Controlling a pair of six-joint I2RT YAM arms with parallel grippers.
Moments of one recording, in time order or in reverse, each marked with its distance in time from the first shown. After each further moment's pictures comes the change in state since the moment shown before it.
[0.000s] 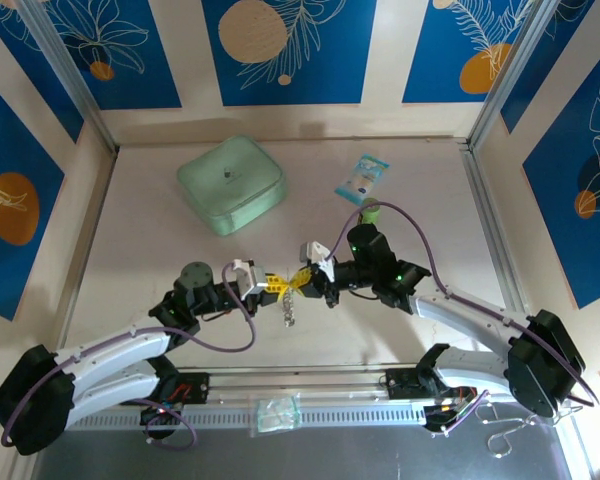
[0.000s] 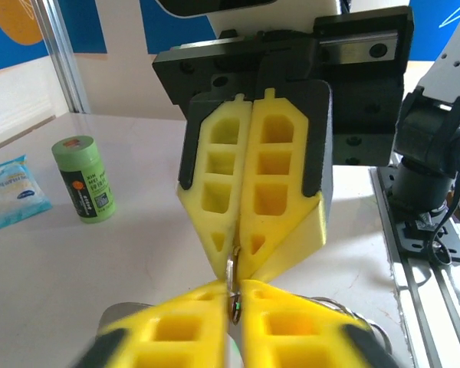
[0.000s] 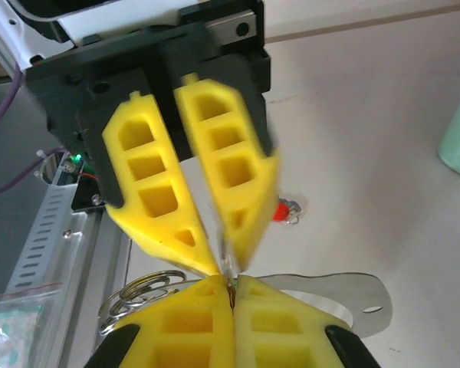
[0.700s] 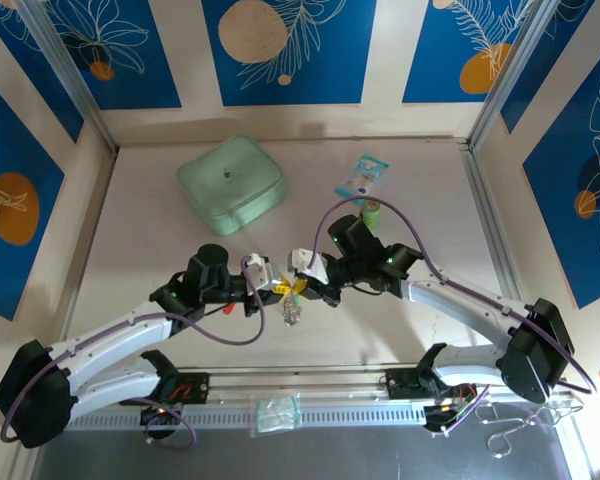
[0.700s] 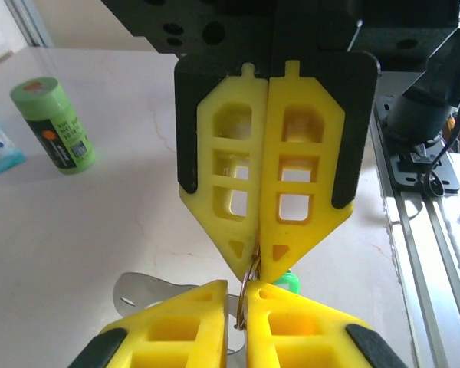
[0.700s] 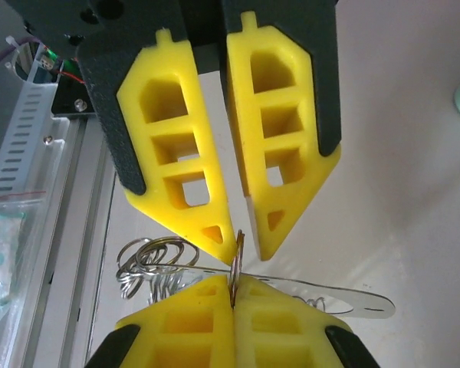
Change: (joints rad) left arm 0.000 0.058 0.209 -0.438 0.023 0.188; right arm 0.056 0.086 0.237 -0.461 0.147 -0.284
